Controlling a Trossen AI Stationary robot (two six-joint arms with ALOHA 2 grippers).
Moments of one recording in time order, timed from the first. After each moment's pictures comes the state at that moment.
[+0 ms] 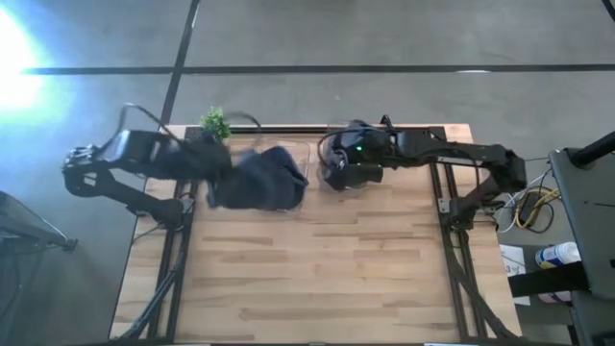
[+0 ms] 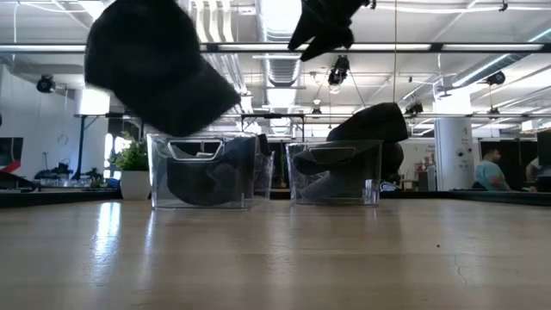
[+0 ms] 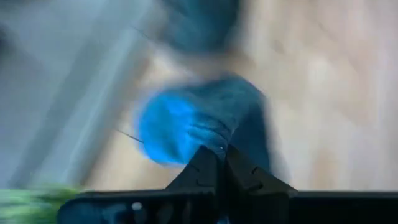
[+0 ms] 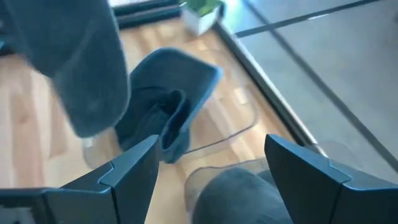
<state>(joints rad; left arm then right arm) -0.06 1.11 1.57 -1.32 -0.36 -0.21 -0.16 1.55 1.50 -0.64 0.25 0.16</state>
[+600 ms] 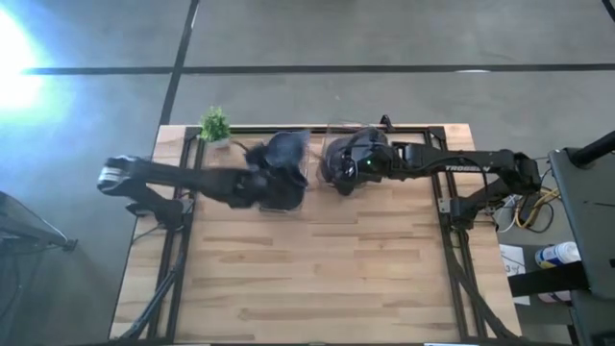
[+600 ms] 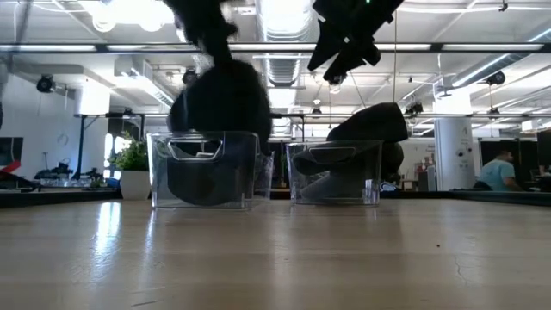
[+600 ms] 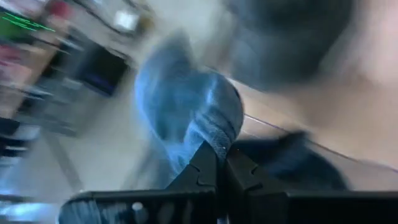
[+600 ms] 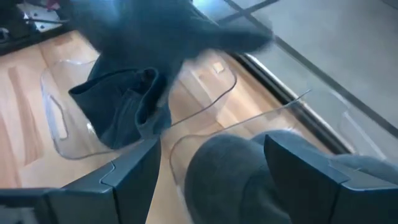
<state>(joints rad) -0.06 1.41 1.22 -0.62 -0.85 -0.05 -0.14 1.43 1.24 -0.53 0.36 0.32</state>
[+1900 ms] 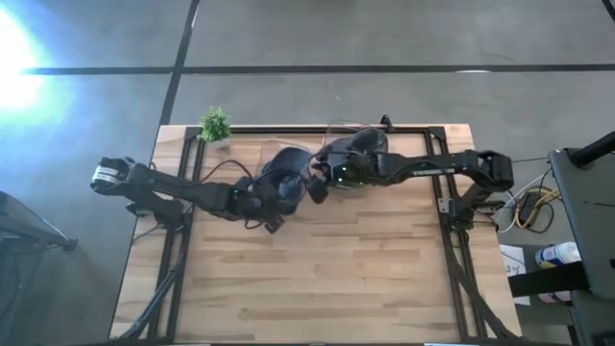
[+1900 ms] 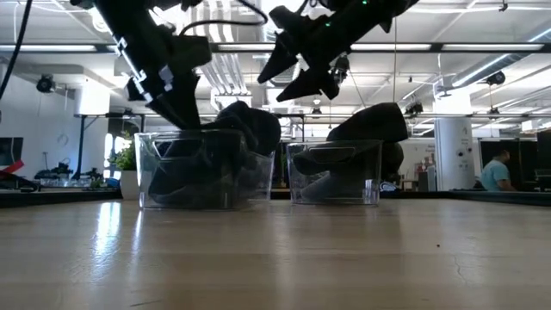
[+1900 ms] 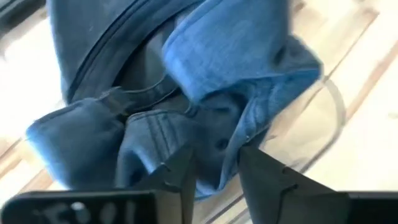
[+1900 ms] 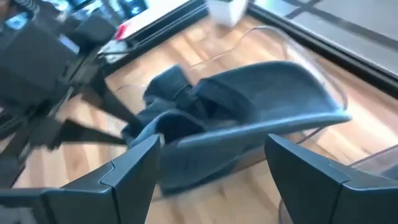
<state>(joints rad) -0.13 1.37 0.93 -0.61 -0.49 -0.73 -0.14 1.65 1.23 -0.15 0.16 0.47</state>
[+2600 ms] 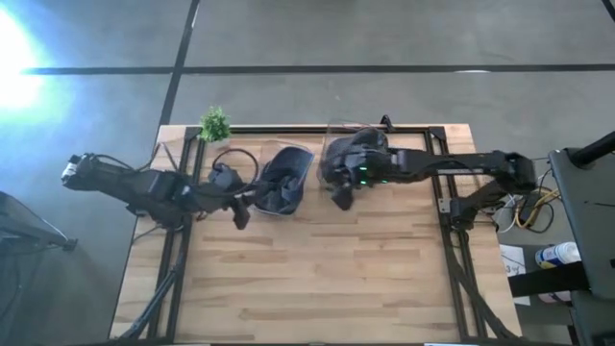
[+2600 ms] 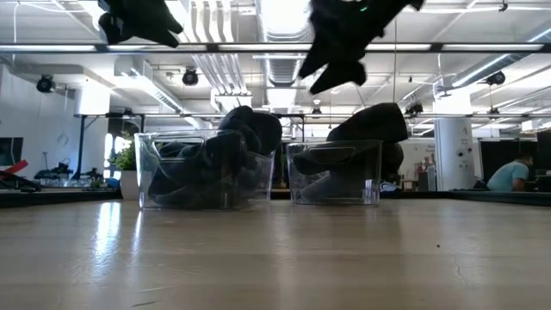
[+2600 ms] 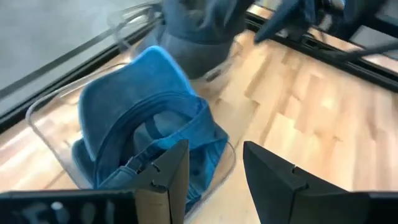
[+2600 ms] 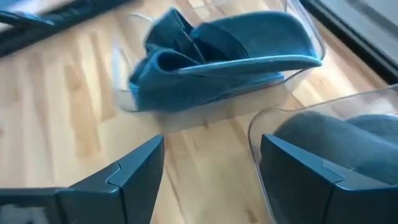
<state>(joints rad) -0.25 0.93 0.94 -0.64 -0.56 -0.60 -0.13 1.47 1.19 -0.45 0.08 0.34</state>
